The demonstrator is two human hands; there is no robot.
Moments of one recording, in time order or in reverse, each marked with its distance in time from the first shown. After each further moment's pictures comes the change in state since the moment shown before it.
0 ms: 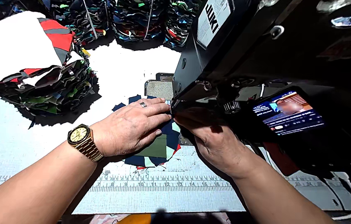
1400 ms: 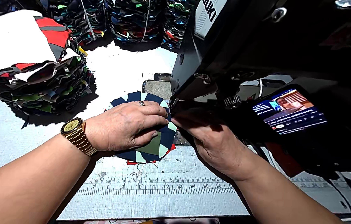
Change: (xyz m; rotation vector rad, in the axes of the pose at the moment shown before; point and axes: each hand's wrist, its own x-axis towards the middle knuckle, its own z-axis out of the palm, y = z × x) left_hand -0.001 -0.012 0.000 -0.050 -0.017 0.114; right_hand -0.002 -0.002 0.002 0.003 0.022 -0.033
